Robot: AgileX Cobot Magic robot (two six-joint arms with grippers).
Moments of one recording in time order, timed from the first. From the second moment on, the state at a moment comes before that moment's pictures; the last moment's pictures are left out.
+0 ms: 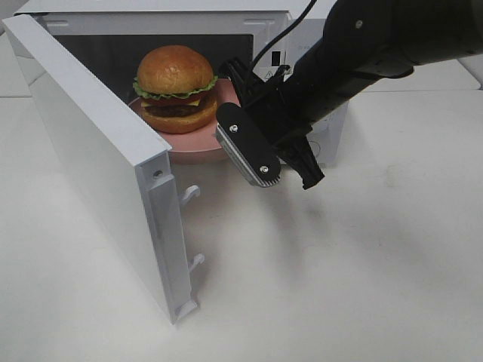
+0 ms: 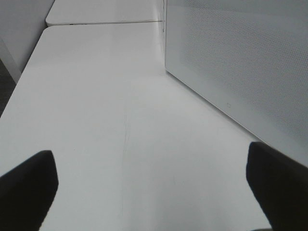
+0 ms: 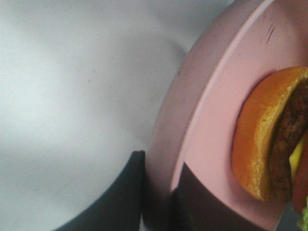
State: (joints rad) left arm 0.04 -0.01 -0.52 -0.07 1.07 0.08; right arm 0.58 1.80 -1.15 0.42 0.32 -2.08
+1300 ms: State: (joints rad) left arm 0.04 -0.01 -0.52 -0.07 1.07 0.08; right arm 0.58 1.15 -0.57 0.44 0.24 -1.96
